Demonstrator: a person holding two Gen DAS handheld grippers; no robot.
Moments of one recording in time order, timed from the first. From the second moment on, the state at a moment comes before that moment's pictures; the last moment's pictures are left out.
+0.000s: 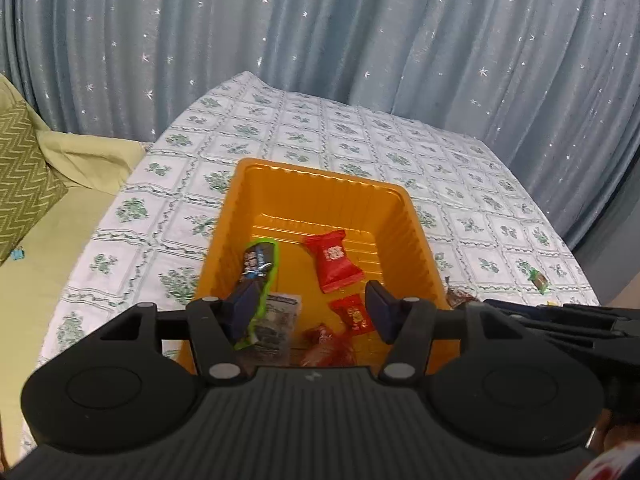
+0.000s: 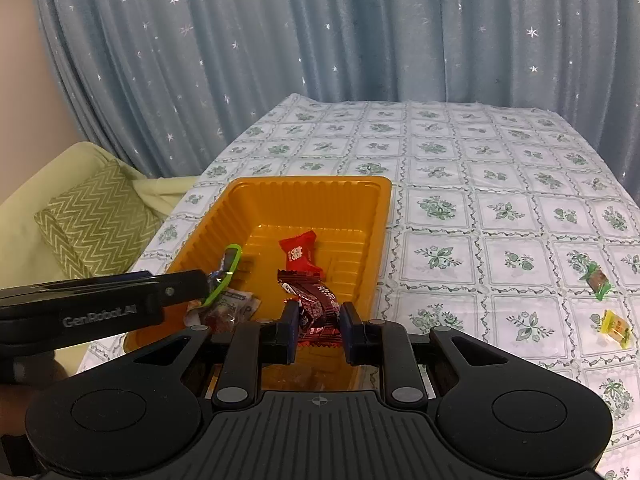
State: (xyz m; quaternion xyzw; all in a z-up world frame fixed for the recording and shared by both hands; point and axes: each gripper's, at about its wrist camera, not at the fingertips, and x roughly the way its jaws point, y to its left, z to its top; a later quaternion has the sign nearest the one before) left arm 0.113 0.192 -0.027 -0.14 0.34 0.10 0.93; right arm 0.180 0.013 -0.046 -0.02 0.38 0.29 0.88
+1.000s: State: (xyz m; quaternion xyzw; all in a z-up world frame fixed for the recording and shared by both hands) left arm 0.066 0.198 -0.020 -0.16 0.33 0.13 0.92; right arm 0.177 -0.001 -0.035 0.02 0.36 0.29 0.89
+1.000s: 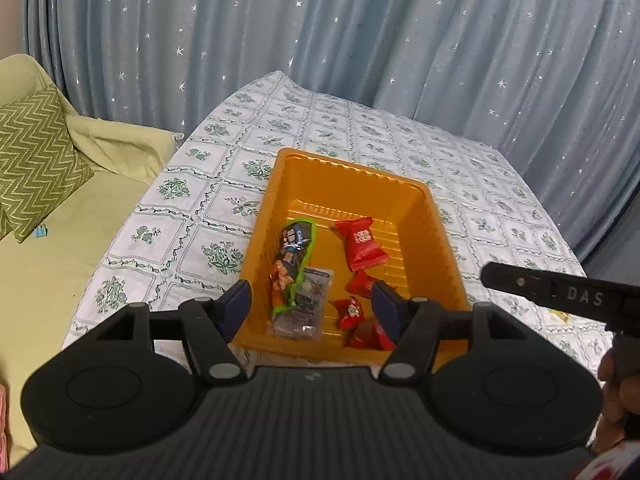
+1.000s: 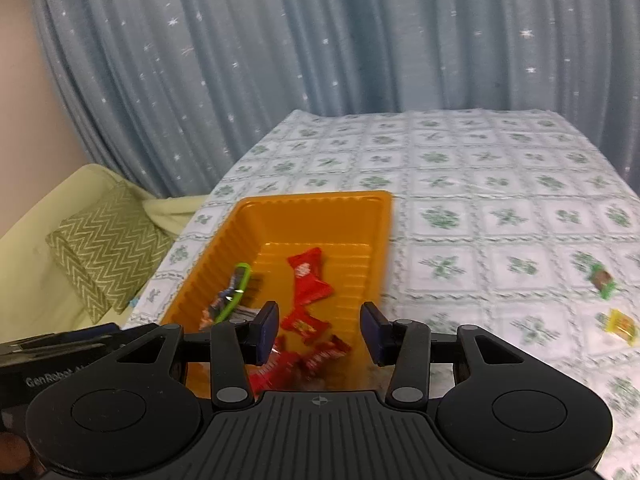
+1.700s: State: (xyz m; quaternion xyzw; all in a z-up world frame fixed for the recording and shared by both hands) left arm 0.011 0.126 0.016 -0.15 0.32 0.11 0.93; right arm 0.101 -0.087 -0.004 0.05 0.35 0.23 0.91
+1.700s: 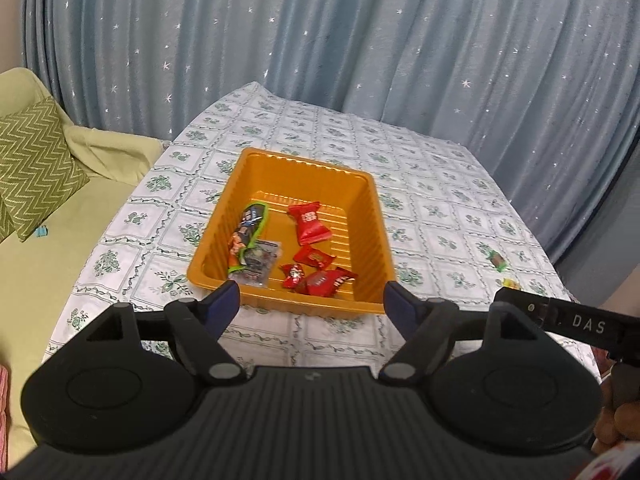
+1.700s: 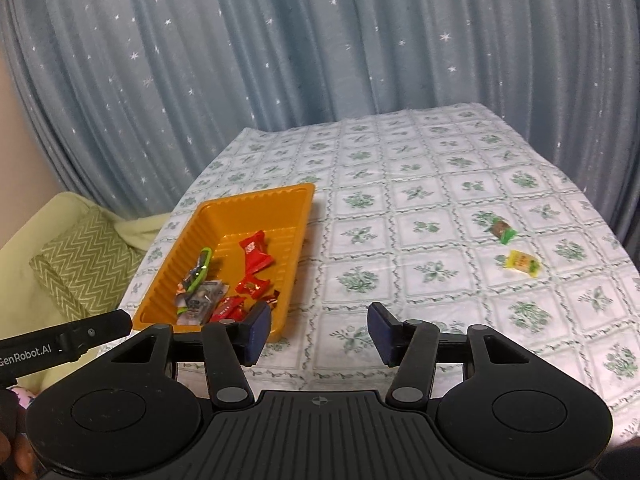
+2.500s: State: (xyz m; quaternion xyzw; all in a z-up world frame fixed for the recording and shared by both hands) left arm 0.035 0.074 0.016 -0.14 0.33 0.05 0.93; right arm 0.099 -0.163 -0.012 0.08 0.35 0.15 0.92
